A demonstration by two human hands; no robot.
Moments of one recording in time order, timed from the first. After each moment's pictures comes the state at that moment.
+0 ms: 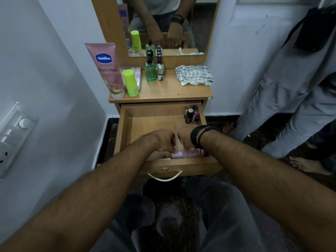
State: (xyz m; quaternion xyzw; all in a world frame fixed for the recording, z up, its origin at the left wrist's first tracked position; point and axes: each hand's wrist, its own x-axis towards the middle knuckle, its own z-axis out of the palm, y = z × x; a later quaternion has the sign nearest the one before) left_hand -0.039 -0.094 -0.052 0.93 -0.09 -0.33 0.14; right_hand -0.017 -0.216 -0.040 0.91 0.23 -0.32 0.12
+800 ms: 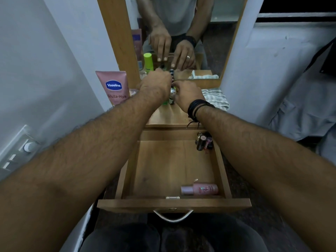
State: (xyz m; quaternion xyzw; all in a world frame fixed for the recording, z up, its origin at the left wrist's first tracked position) left_hand 0.100 -0.065 0.089 1.00 0.02 0.02 -0.01; right_hand 0.137 -0.169 0.025 0.96 0.14 0.07 -0.22
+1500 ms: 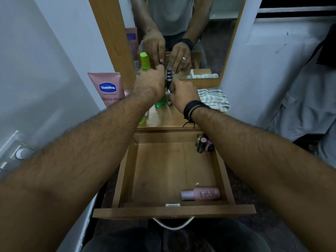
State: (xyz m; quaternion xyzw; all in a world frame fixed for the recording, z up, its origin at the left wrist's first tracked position) left_hand 0.125 -0.047 0.072 1.00 0.03 0.06 0.06; right_hand 0.146 -0.162 0.018 0.96 0.13 0.07 -0.24
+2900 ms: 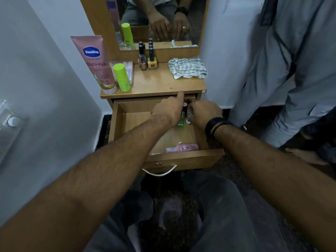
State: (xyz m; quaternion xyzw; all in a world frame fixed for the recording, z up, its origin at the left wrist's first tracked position) left_hand -0.008 -0.143 -0.020 0.99 -0.07 -0.05 0.11; right_hand -0.008 -0.276 -0.027 0.99 0.09 -0.05 -0.01
